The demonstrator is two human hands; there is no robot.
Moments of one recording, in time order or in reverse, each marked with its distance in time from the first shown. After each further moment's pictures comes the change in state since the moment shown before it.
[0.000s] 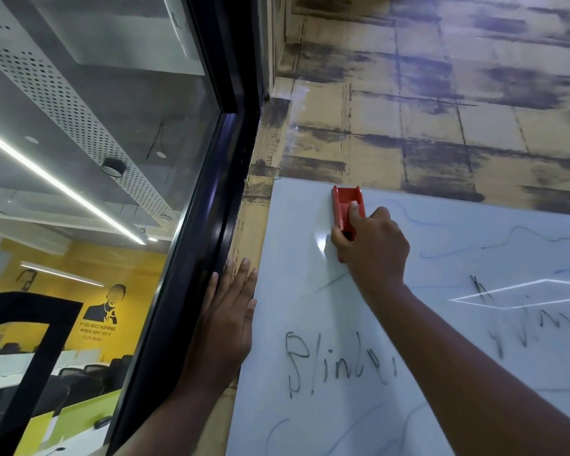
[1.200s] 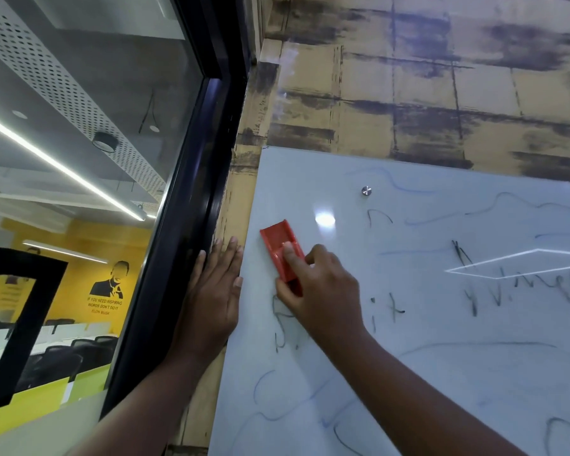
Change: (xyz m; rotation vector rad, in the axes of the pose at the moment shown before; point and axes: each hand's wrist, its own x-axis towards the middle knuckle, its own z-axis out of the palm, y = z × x) left_hand -0.016 0.010 -0.014 0.025 -0.068 -0.035; right_hand -0.122 -0.019 -0.002 0.114 0.044 -0.361
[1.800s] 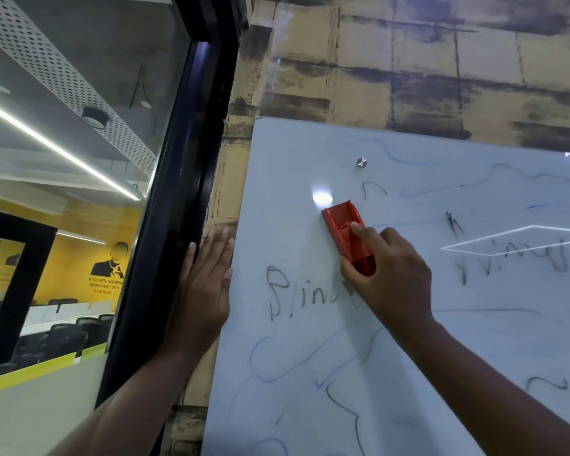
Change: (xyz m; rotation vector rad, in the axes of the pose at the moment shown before) left_hand -0.032 0.007 -0.004 0.004 0.000 0.008; right_hand -0.035 0.076 -0.047 0.030 -0.070 0.242
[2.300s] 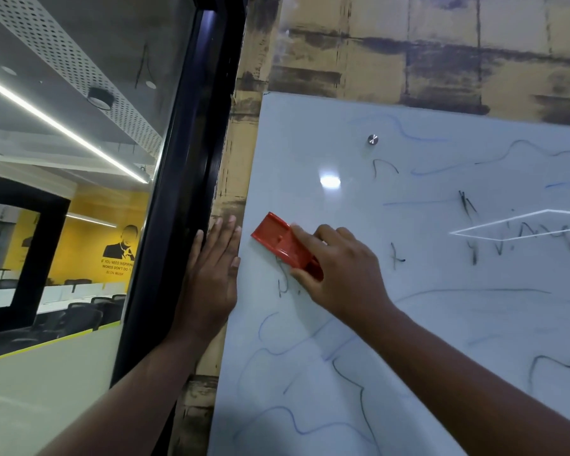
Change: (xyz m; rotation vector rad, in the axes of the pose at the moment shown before) left_hand -0.015 0.005 -0.007 0.010 -0.033 -0.016; right_hand -0.020 -0.057 0.022 0.042 -0.128 -0.317
